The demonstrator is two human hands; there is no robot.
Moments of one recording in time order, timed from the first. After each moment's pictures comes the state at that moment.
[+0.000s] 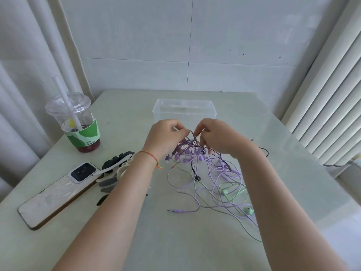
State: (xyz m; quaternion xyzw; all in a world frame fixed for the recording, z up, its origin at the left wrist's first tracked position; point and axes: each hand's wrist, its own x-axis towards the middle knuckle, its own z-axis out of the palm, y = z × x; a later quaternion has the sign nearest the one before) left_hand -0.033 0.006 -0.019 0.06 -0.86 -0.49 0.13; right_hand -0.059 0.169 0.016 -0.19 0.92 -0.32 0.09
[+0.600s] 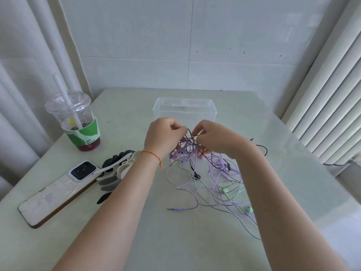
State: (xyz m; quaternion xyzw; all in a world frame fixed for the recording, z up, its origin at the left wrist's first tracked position) left_hand -0.031 0.009 -0.019 0.09 -0.87 -0.46 0.18; right_hand -0.053 0.161 0.015 -0.15 0.89 -0.38 0.18
